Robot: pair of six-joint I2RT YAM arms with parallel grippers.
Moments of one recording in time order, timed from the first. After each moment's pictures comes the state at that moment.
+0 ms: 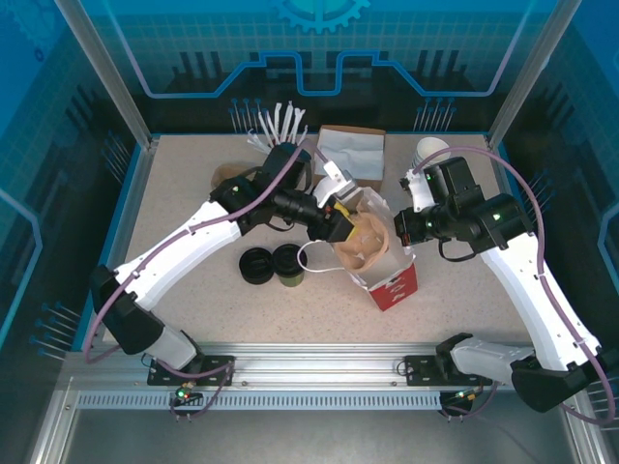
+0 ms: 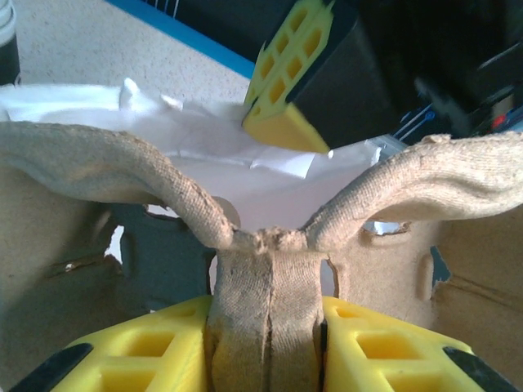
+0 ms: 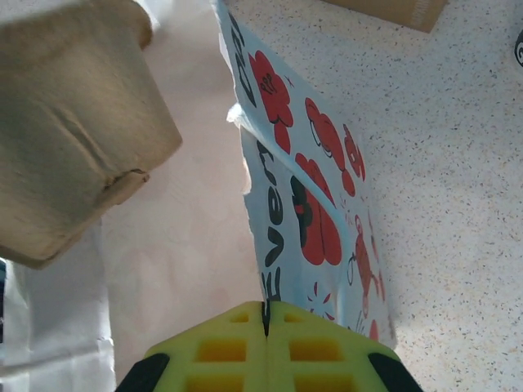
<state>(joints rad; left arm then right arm) -0.71 1.54 1.58 -0.72 0.68 -0.01 0.42 1.16 1.47 -1.26 -0.13 0.21</state>
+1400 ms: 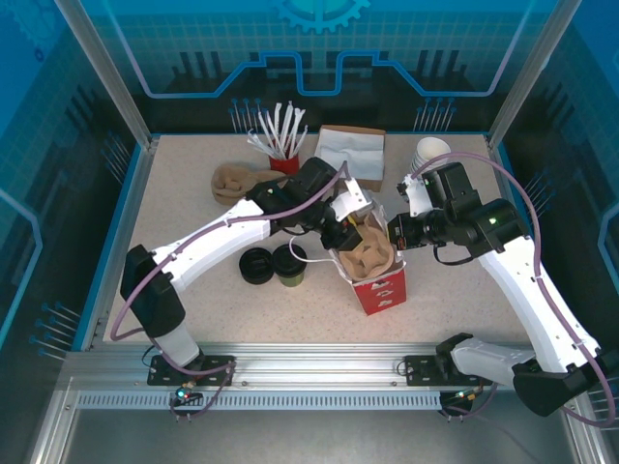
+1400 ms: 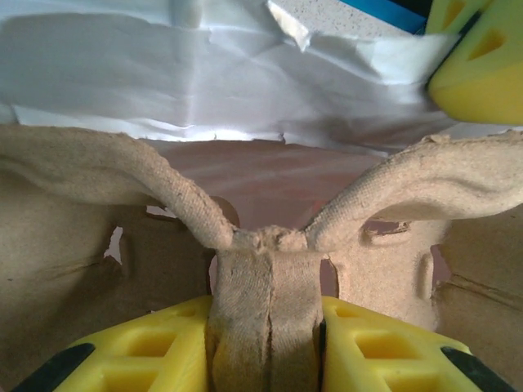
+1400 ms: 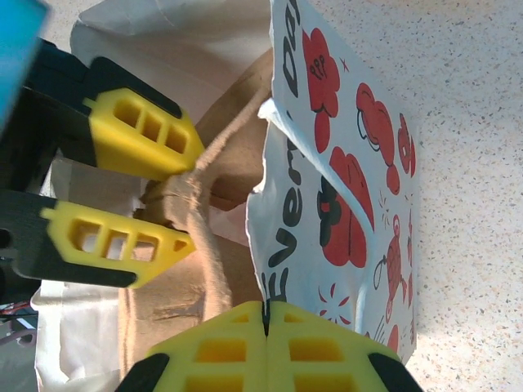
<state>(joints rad) -0.77 1.70 1.58 -0.73 0.48 0.17 0.42 1.14 1.40 -1.22 -0.25 0.29</state>
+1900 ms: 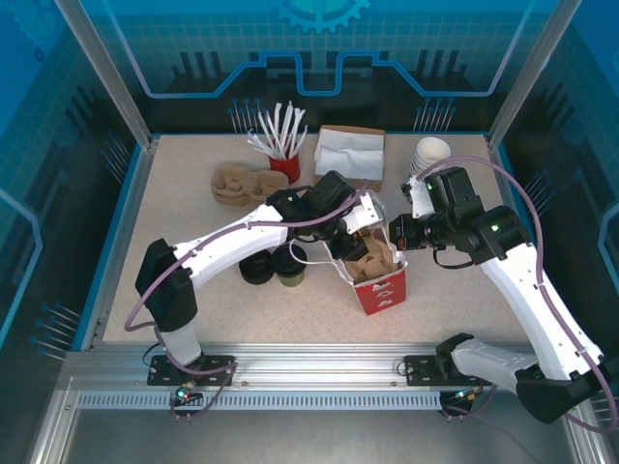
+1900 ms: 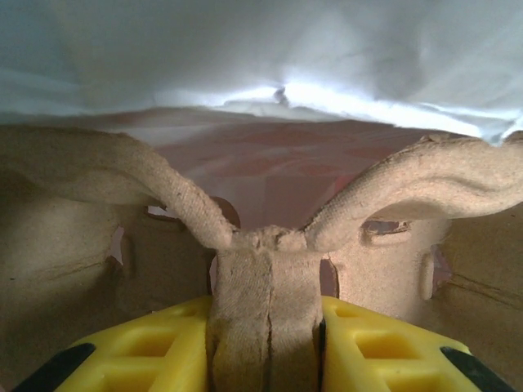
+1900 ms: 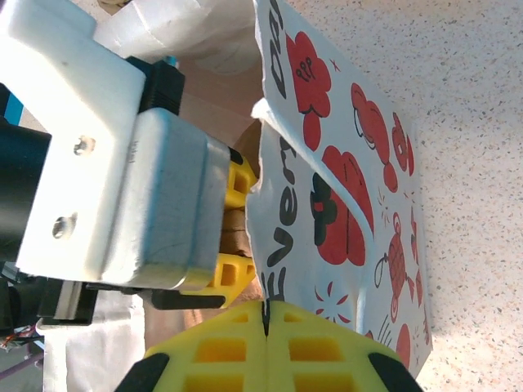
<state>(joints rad) -0.83 1.77 1.58 -0.73 0.38 0.21 0.42 1.09 1.35 -1.17 -0.24 0.36</state>
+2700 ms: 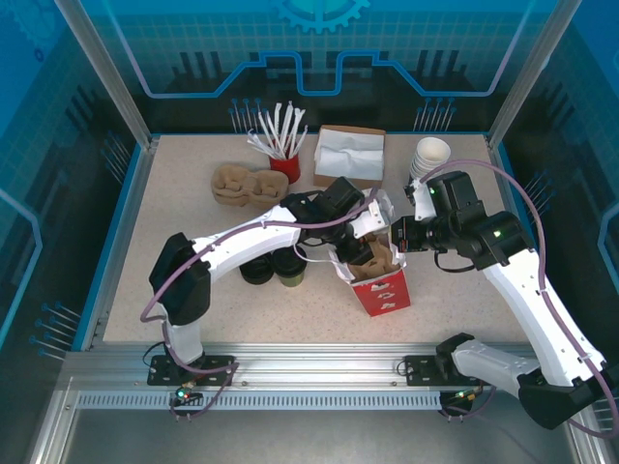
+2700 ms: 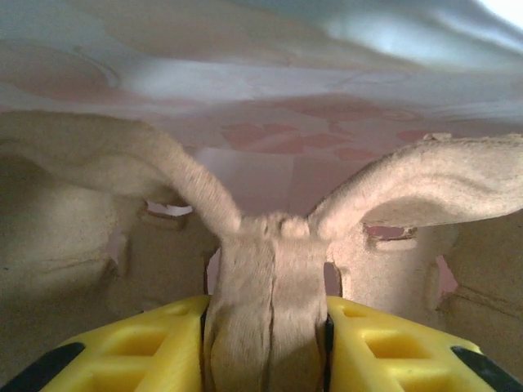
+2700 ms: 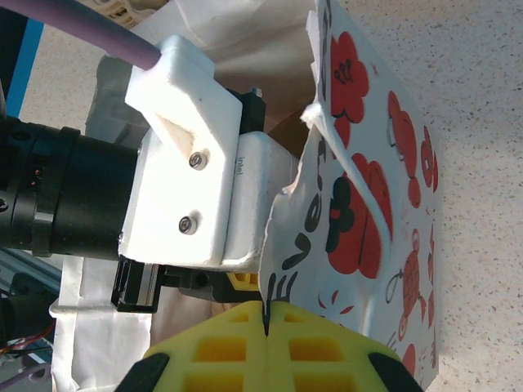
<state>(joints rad) -0.84 1.86 1.59 -0.68 0.38 0.23 0.42 1.06 1.32 -1.15 -0.21 0.38</state>
